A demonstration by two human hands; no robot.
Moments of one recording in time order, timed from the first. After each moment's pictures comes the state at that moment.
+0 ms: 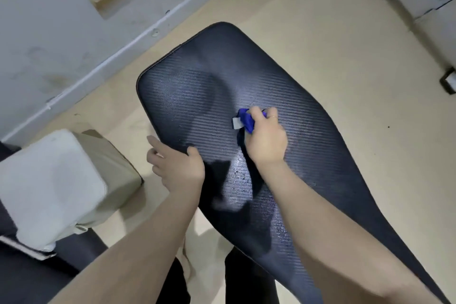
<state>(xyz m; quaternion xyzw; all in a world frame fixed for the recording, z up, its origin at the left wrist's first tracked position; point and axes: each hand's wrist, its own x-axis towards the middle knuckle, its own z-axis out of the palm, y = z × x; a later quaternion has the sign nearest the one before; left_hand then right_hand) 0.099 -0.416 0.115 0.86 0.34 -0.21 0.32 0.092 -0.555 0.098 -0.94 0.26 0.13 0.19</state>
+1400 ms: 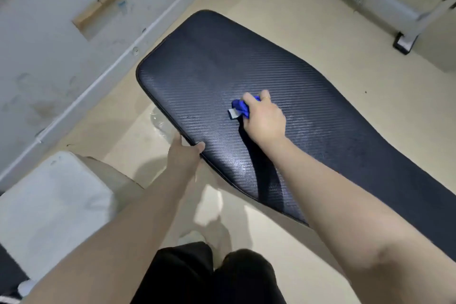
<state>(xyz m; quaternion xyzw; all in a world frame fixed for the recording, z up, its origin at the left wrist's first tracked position) 0.082 -0.336 0.069 0.69 0.21 -0.39 0.57 0.047 -0.505 0.094 -0.95 0.28 0.08 0.11</state>
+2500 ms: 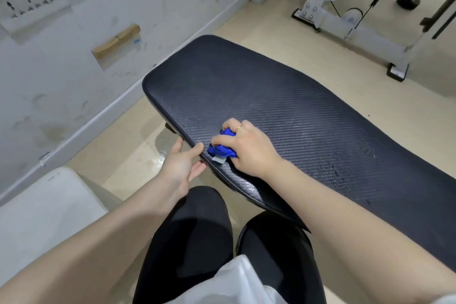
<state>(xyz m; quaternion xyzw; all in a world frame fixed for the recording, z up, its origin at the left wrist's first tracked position) 0.072 -0.322 0.054 0.62 0.17 -0.39 0.66 0.007 -0.472 0.079 -0.99 -0.02 0.01 0.13</state>
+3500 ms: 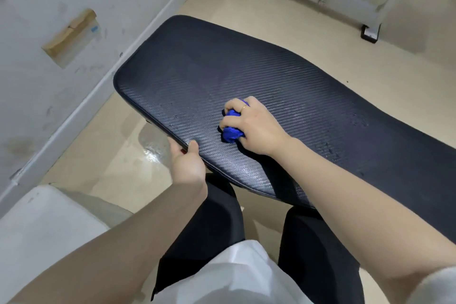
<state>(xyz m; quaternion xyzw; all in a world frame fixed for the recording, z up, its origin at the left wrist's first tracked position) 0.057 -0.348 0.042 0.65 0.20 -0.30 0.67 0.015 -0.504 0.067 -0.99 0.02 -0.01 0.12</state>
